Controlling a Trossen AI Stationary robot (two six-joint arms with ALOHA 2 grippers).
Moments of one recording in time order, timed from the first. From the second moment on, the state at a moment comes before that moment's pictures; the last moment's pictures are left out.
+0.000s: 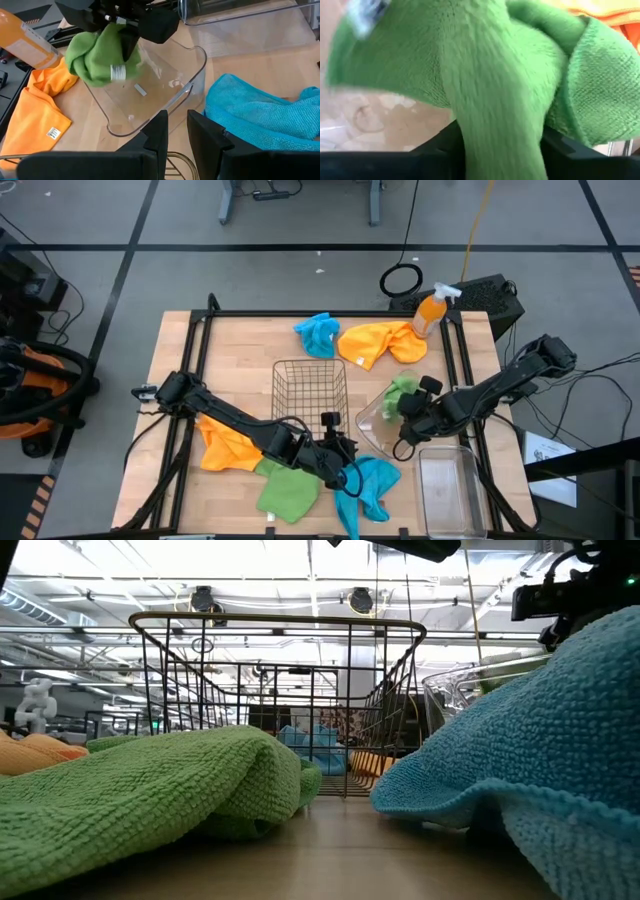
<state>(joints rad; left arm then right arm) -0.42 2.01 1.72 -0.44 -0.53 -0.10 0.45 1.25 0.77 -1.00 0.49 0.81</state>
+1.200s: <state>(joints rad) -0.42 2.01 1.69 -0.36 -0.46 -0.10 0.56 1.08 1.01 -0.93 0.58 0.49</state>
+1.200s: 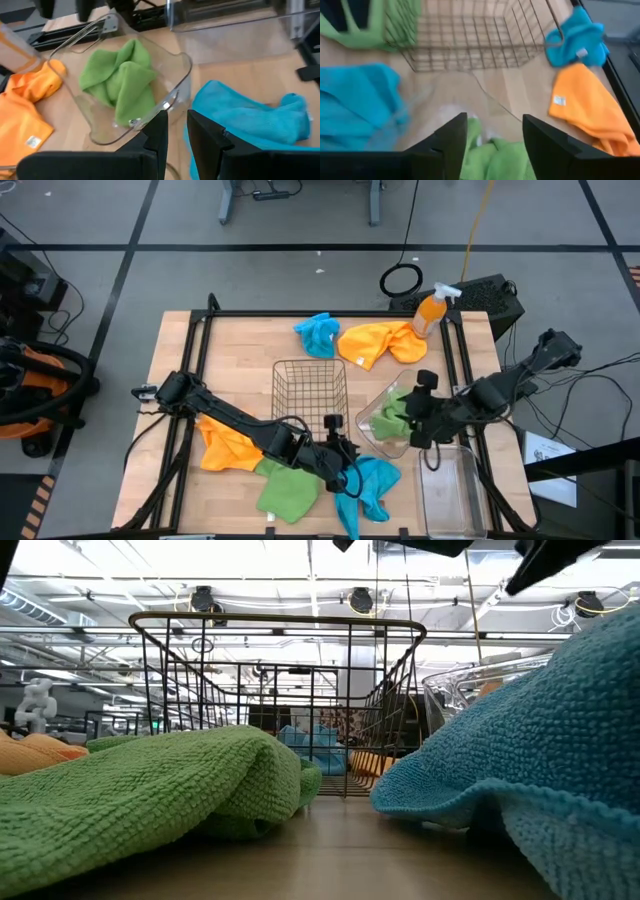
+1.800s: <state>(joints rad) -0.42 2.01 1.69 -0.34 -0.44 -0.09 0.74 1.16 0.94 -1.00 0.36 0.65</state>
